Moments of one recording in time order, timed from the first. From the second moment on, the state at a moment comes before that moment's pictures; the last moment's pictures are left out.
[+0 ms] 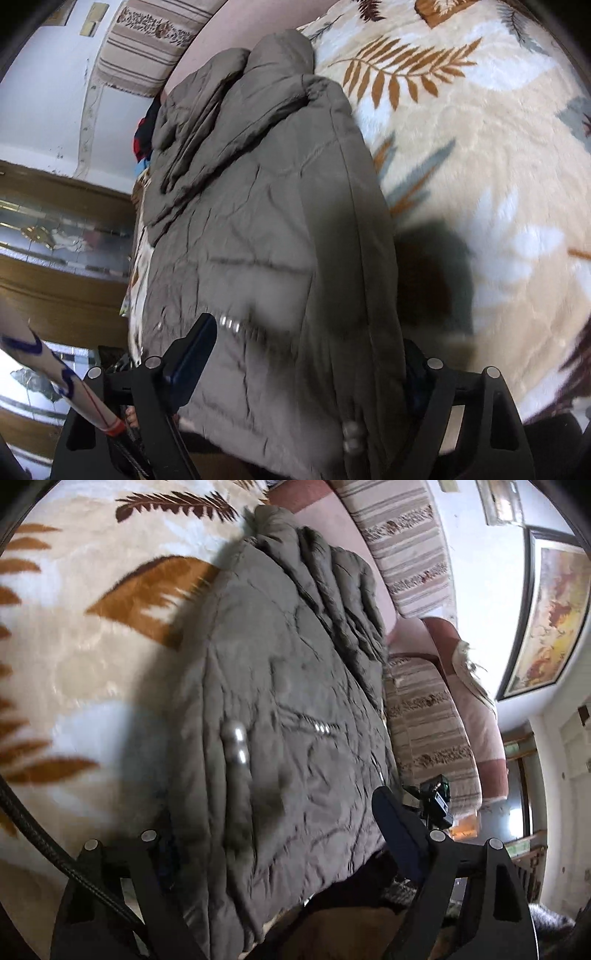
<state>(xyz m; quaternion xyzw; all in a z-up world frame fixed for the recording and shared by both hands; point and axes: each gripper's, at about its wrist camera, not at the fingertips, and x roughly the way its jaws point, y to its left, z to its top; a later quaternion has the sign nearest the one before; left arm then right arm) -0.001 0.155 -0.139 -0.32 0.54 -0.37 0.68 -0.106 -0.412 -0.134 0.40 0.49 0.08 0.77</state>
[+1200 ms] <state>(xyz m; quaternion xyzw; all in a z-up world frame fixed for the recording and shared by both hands) -0.004 0.113 -0.053 -0.21 0.53 -0.27 0.78 -0.167 -0.345 -0.061 0.29 0.48 0.11 0.82</state>
